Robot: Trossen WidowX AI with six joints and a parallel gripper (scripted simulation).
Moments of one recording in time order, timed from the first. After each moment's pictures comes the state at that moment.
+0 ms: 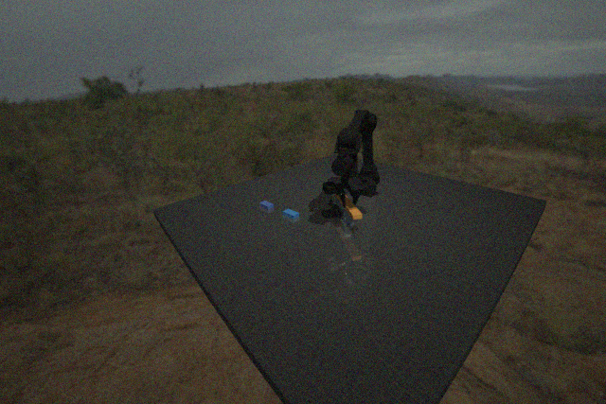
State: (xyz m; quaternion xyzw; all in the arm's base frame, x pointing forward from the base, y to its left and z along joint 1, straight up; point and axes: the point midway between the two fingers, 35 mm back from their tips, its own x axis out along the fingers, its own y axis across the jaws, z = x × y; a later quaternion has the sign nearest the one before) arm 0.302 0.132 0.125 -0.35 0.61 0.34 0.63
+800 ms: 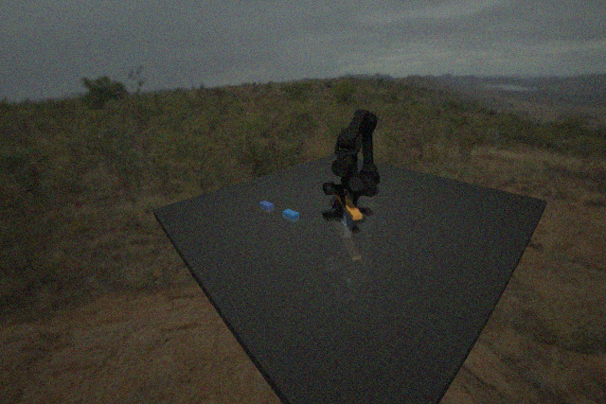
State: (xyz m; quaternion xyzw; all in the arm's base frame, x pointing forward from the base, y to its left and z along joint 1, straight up) arm 0.302 0.132 0.123 -0.35 0.61 0.34 0.63
